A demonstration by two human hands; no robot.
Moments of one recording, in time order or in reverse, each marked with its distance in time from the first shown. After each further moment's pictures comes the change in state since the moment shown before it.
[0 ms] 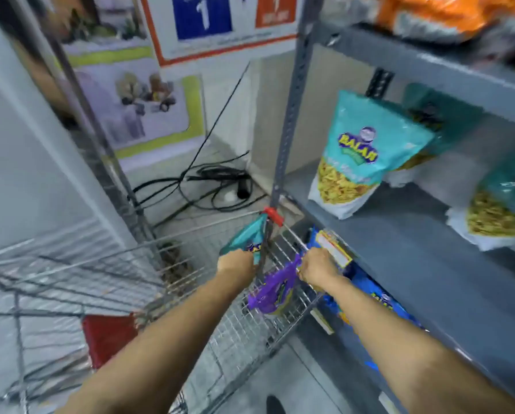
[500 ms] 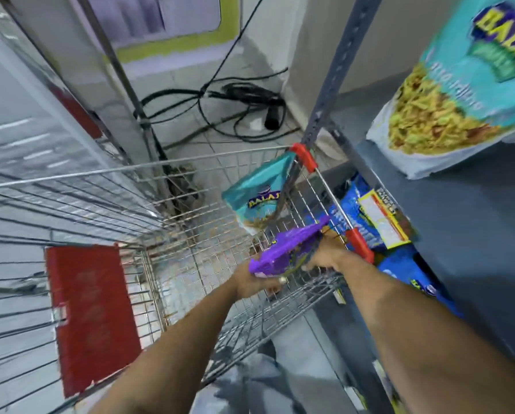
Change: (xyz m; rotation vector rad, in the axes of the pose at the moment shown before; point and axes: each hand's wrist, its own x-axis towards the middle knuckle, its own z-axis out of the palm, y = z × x) left_hand 0.065 -0.005 0.222 -0.988 -0.167 -0.076; right_hand 0.093 0.027 0.123 0.143 -0.500 -0.008
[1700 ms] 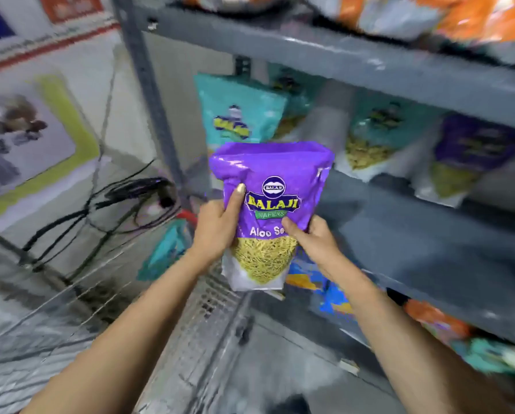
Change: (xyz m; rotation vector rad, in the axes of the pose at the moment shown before) left_hand -0.137 0.313 -0.030 -0.029 0.131 0.683; right_hand -0.286 0.056 -0.070 1.334 0.879 -0.342
